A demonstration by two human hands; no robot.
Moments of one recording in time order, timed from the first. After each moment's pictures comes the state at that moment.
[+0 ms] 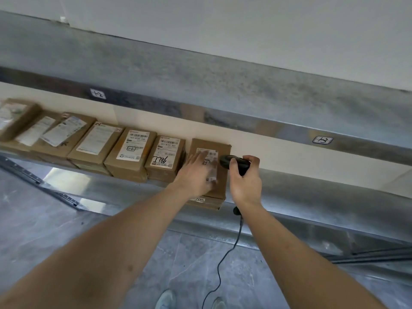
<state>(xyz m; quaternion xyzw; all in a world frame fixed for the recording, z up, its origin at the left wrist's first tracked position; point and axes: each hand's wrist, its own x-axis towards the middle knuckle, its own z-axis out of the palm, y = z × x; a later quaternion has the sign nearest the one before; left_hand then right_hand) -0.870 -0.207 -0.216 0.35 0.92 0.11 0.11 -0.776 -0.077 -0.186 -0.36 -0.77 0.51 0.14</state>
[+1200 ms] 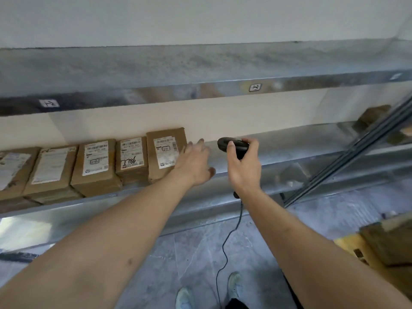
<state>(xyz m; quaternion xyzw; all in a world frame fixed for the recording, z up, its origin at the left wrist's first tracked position) -0.803 -0.185 -0.168 0.48 0.87 0.05 0.13 -0.674 -0.112 -0.149 -0.47 -0.70 0.45 0.29</state>
